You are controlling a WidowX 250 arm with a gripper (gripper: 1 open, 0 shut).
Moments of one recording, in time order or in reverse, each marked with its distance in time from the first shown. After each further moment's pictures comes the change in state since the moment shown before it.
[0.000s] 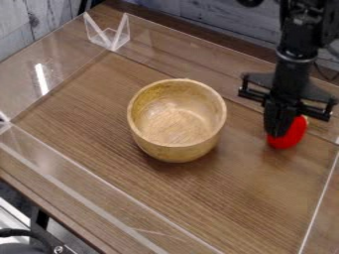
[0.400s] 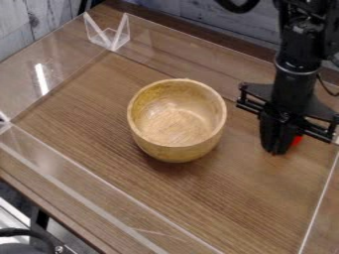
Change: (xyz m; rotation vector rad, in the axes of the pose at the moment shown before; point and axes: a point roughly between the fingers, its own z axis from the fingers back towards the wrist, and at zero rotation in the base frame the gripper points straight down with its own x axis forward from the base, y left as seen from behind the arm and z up) arm -0.036 -0.012 0.008 -0.016 0.019 -0.115
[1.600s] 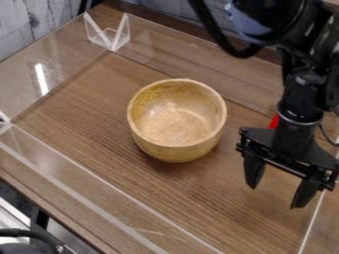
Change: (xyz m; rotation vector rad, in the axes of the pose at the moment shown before) arm -0.031 -0.016 -0.036 -0.006 0.083 0.050
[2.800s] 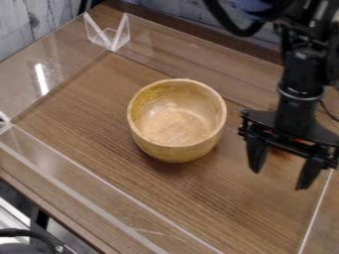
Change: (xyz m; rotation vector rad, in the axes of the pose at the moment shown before) arm 0.007 -0.001 0.015 -0.022 0.039 0.035
